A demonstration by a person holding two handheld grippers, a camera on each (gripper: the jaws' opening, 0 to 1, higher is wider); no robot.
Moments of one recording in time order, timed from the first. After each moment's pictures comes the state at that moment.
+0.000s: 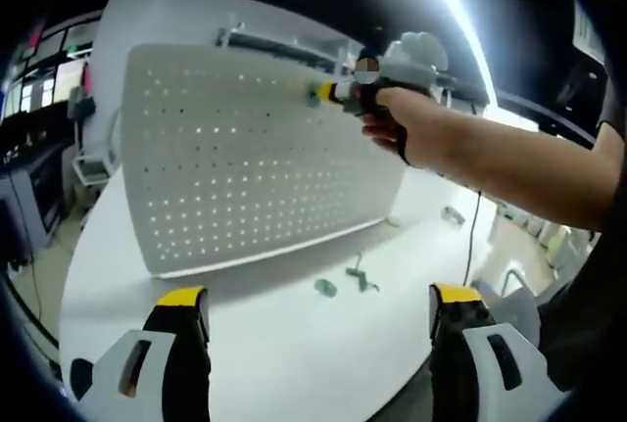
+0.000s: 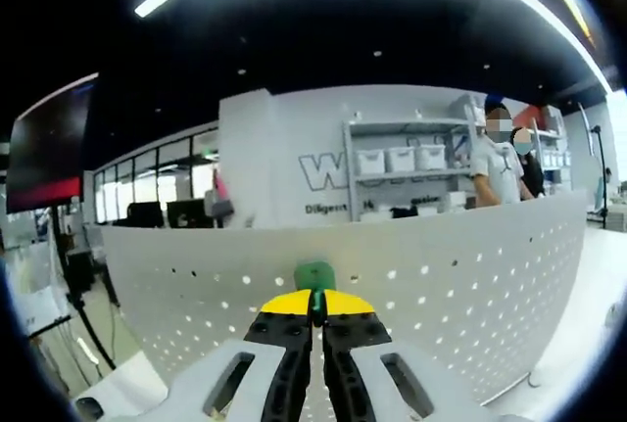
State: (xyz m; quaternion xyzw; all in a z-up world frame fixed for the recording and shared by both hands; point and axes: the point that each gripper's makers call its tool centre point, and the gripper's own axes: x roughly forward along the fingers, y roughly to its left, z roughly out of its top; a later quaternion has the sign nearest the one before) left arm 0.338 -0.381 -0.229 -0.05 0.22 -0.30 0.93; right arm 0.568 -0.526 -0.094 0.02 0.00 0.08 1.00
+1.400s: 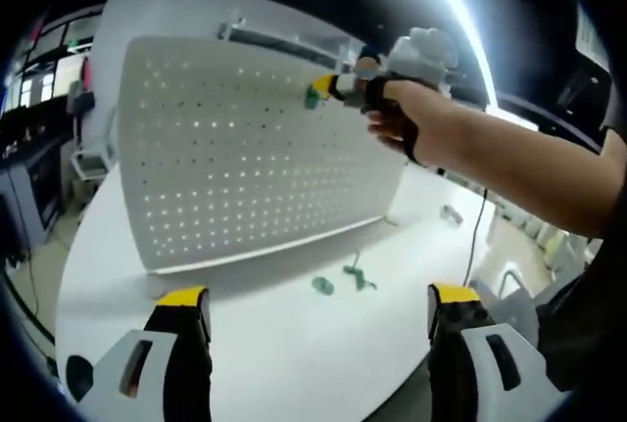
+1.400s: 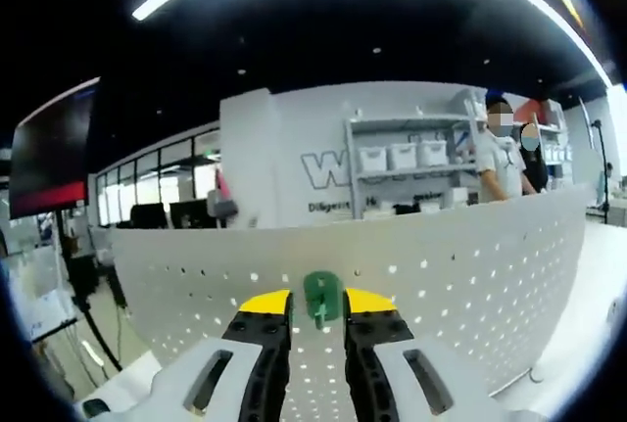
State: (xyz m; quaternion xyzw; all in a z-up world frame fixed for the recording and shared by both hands) left arm 0.337 -0.387 -0.230 -0.05 0.22 -0.30 0.93; right arm 0.550 -0.529 -0.082 0.04 0.00 0.09 0.99
